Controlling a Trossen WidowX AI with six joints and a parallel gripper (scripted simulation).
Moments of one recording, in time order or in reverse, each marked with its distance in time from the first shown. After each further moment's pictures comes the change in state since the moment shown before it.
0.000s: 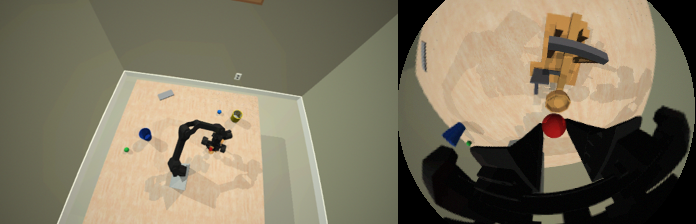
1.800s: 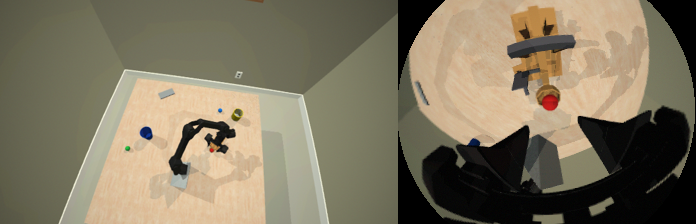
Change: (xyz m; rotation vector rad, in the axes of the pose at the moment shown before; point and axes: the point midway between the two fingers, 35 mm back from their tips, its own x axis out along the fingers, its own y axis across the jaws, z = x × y) arm -0.012 -0.010 -0.003 0.285 0.075 0.016
